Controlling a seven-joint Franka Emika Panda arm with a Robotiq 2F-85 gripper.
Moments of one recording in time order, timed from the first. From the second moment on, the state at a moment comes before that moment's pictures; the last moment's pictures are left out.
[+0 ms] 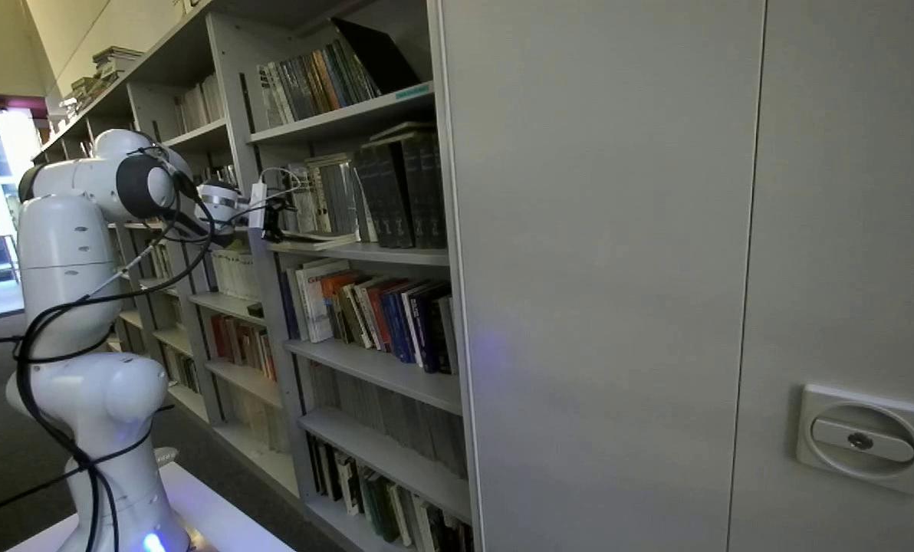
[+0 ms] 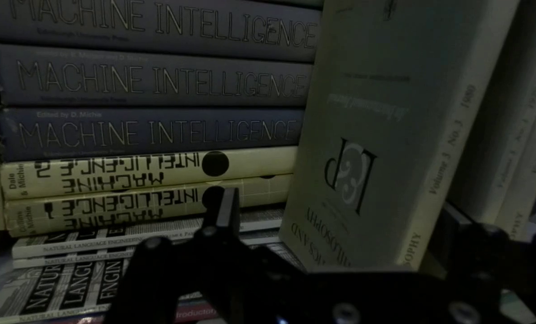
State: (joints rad) arm 0.35 0.11 0.33 -1.74 -1.44 2.35 -0.06
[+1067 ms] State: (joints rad) arm 0.35 0.13 0.31 -1.73 -1.42 2.35 -0.09
